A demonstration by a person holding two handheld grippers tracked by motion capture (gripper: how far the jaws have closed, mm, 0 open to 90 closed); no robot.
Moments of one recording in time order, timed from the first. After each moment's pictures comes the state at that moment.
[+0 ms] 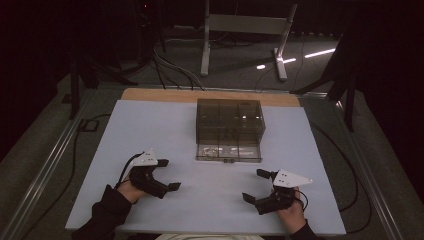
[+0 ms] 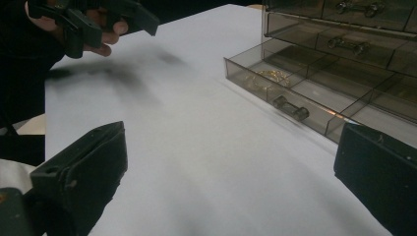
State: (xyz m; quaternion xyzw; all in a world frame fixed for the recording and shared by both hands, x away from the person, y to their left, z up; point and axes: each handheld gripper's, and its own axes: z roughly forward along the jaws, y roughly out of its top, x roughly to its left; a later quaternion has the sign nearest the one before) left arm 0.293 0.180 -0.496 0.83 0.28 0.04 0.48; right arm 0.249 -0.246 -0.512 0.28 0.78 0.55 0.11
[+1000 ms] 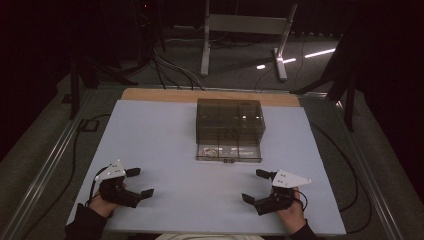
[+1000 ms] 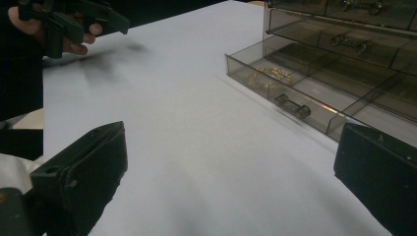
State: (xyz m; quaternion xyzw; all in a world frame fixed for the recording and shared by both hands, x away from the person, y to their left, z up) left arm 0.262 0.250 -0.514 0.80 0.34 0.07 0.49; right arm 0.249 -0.244 -0.512 0.28 0.78 0.54 0.12
